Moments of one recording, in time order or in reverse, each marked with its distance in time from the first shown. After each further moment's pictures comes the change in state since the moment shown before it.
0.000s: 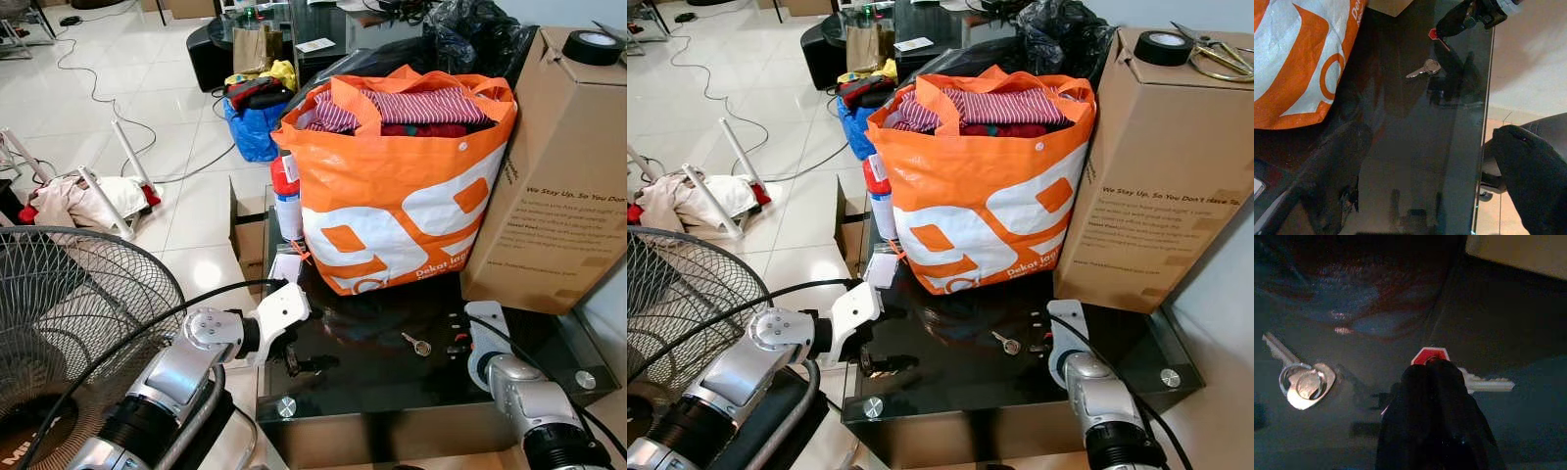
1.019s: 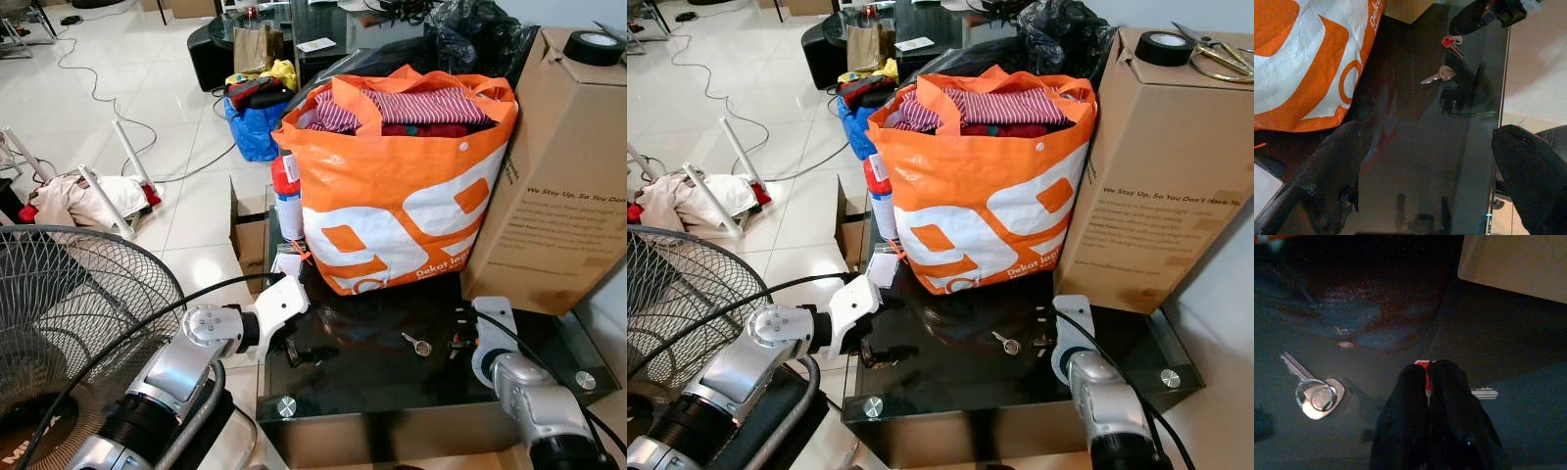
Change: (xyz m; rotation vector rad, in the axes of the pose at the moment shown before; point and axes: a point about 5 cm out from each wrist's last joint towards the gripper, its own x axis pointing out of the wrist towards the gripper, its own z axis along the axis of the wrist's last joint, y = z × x) left arm -0.002 0.005 0.004 0.011 -0.013 0.055; right arm -0.008 0.001 0.005 0.022 -0.045 0.003
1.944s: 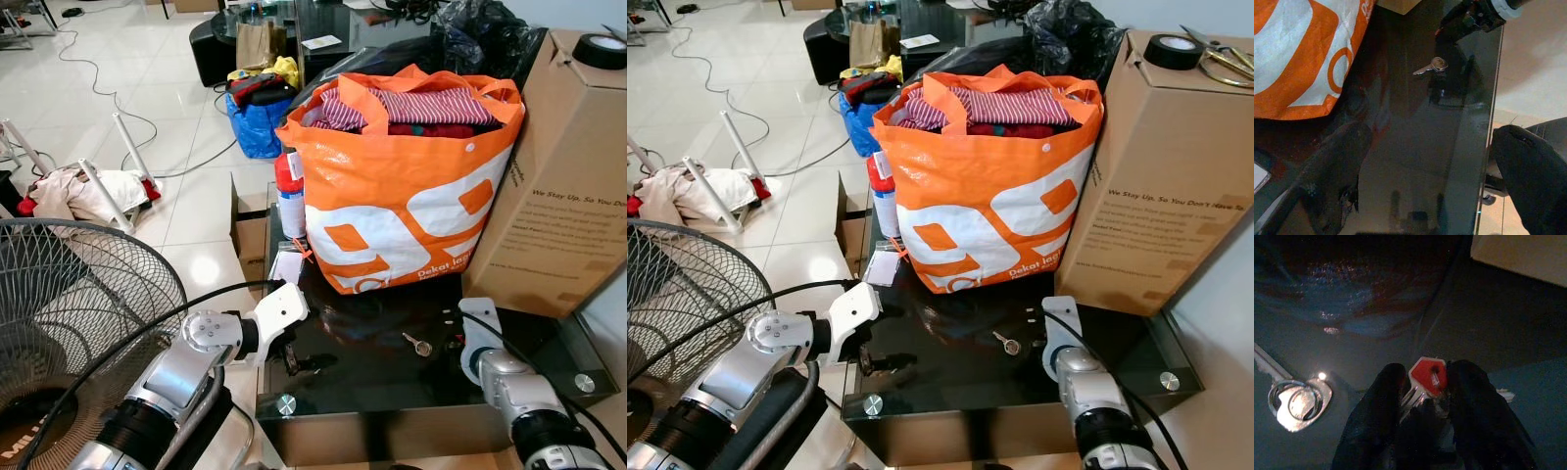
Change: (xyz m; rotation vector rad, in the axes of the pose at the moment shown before) left arm 0.000 -0.005 -0.006 -0.016 0.020 -0.026; right arm 0.021 0.008 -0.005 -0.037 0.062 -0.045
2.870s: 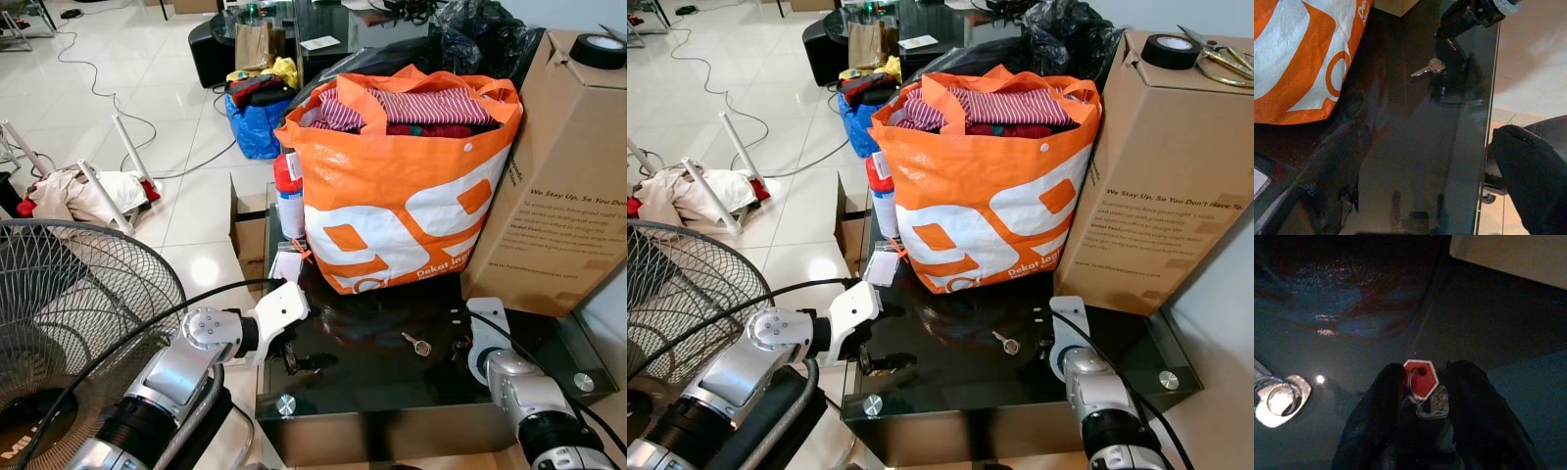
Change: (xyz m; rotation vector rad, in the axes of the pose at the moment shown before) left arm -0.001 0.002 0.002 0.014 -0.001 -0.011; right arm -0.003 -0.011 -0.003 0.012 -0.007 -0.004
